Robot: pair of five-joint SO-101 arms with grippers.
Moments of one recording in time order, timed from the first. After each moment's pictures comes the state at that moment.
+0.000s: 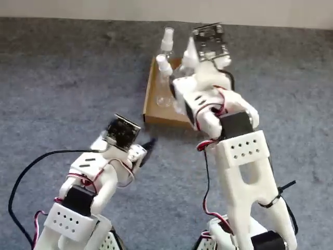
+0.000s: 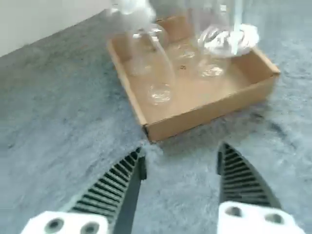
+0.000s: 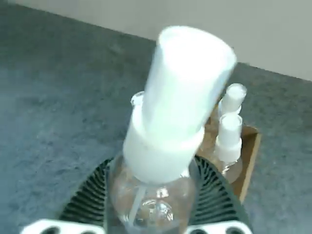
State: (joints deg) left arm 13.8 -78.2 74.6 42.5 -2.9; right arm -20.7 -29.2 17.8 48.0 2.5
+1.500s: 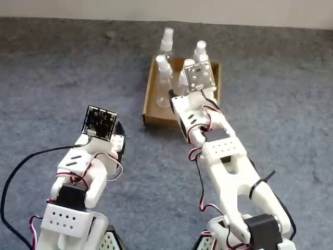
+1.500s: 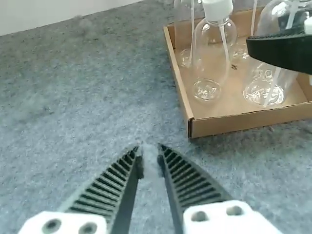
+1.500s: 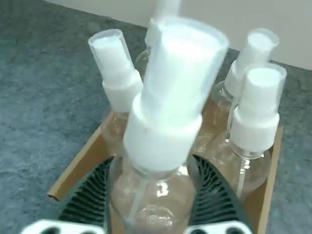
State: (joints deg) left arm 6.4 -78.1 74.6 42.4 -0.7; right arm -19.3 -19.7 47.8 4.0 5.4
